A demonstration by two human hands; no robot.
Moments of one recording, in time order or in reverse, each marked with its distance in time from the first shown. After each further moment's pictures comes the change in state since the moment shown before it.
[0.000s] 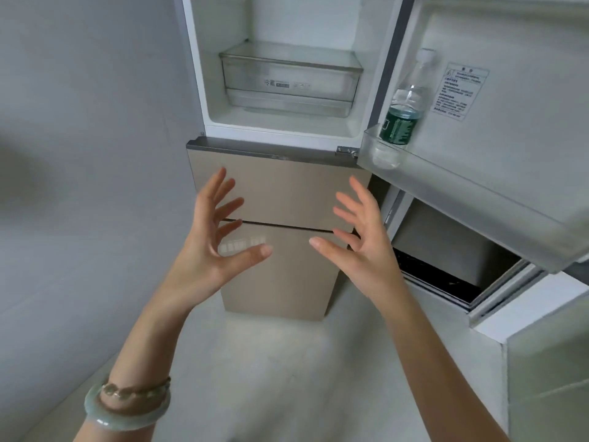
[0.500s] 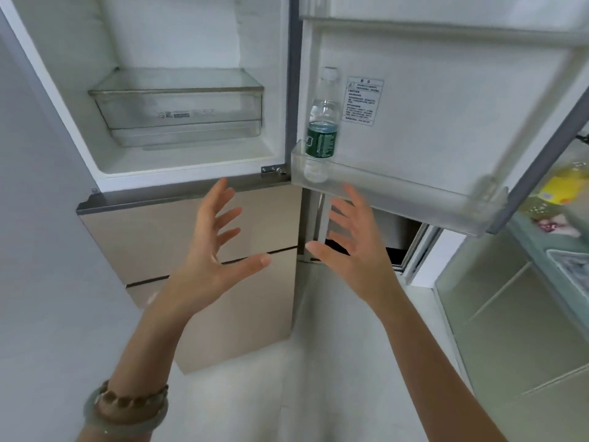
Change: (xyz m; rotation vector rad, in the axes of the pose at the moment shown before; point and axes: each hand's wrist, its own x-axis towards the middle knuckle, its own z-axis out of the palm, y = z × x) left_hand 0.113 -0.038 0.008 -0.103 -0.380 0.128; right_hand 0.028 -0.008 -0.003 -0.170 0.390 0.091
